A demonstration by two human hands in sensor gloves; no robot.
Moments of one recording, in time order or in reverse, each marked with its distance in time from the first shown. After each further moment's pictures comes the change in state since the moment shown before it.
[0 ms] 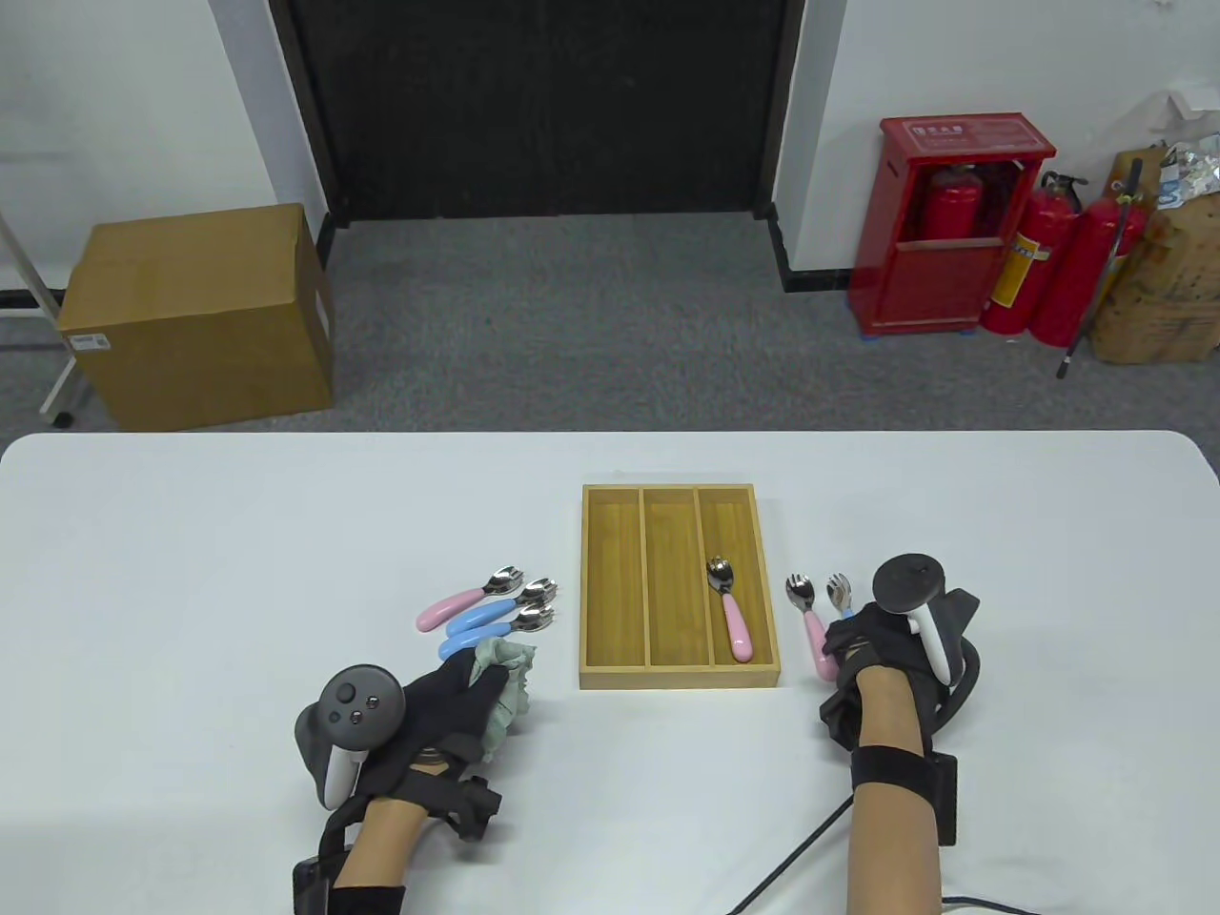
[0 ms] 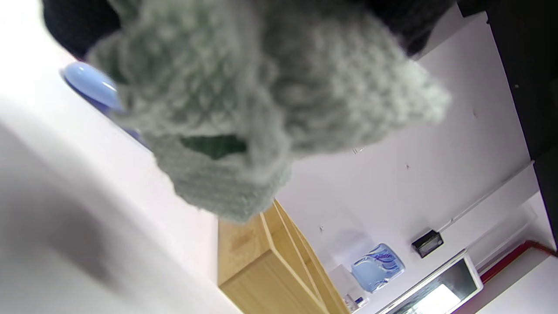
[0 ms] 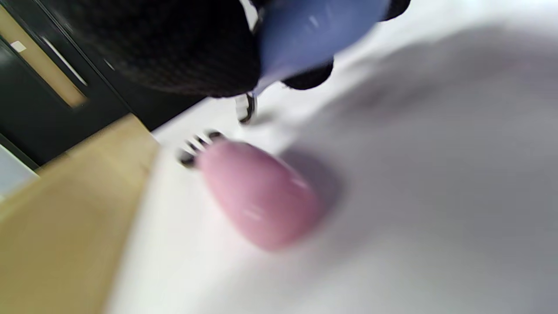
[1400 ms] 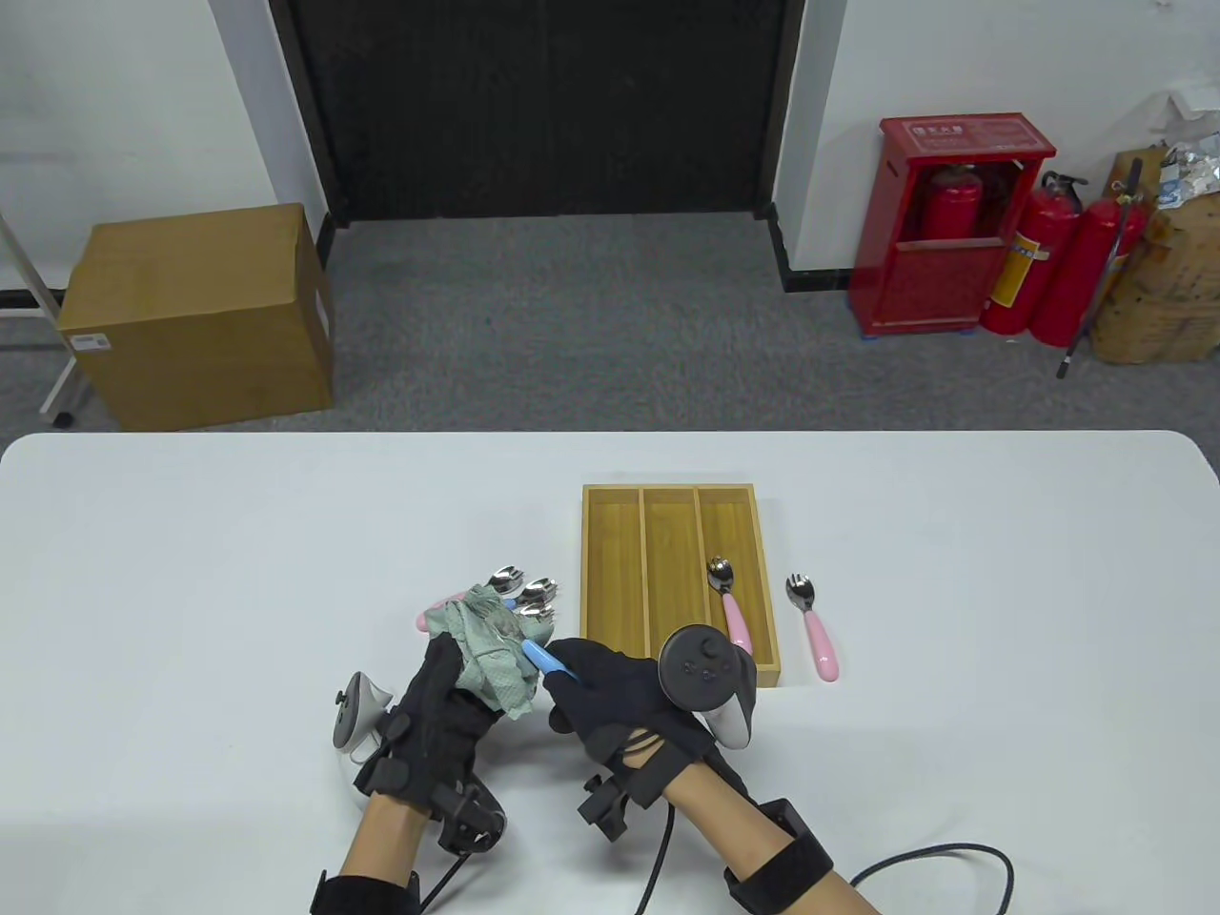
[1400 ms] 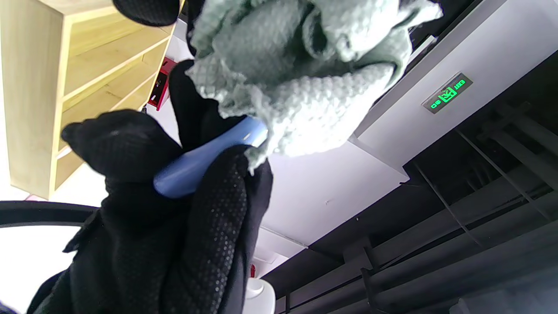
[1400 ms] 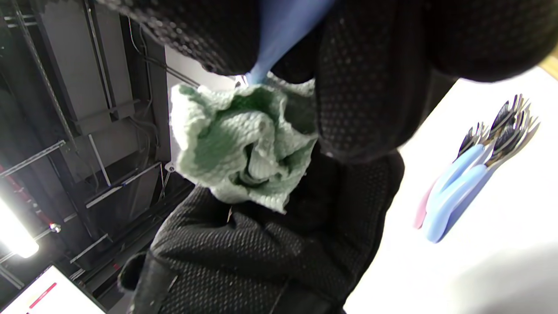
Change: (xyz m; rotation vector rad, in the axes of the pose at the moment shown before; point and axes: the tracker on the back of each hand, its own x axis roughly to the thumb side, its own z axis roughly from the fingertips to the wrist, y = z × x) left_hand -0.016 -0.038 0.000 -0.309 0.024 1.121; right_hand 0.171 0.093 0.172 0.397 -0.879 -0.601
